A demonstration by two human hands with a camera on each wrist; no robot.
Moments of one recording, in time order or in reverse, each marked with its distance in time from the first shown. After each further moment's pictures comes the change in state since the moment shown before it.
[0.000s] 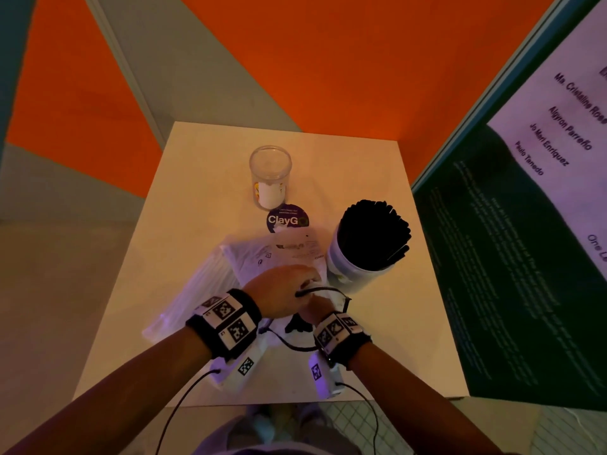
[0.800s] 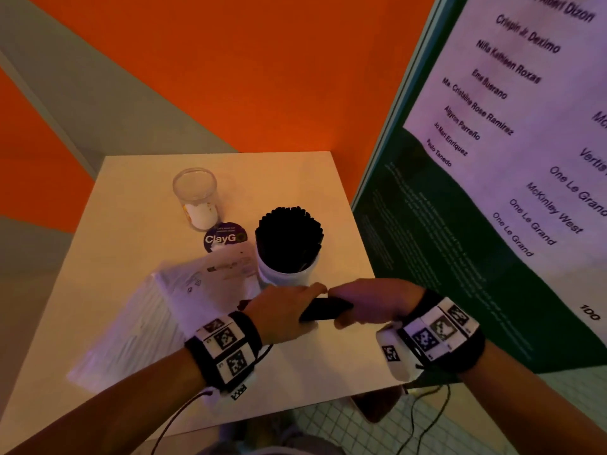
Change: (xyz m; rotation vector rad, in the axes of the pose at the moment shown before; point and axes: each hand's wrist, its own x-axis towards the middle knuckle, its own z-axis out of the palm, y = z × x) left_hand 0.061 0.100 0.065 0.283 -0.061 0.147; right_hand -0.143 0.130 -0.149 -0.232 -0.213 -0.225
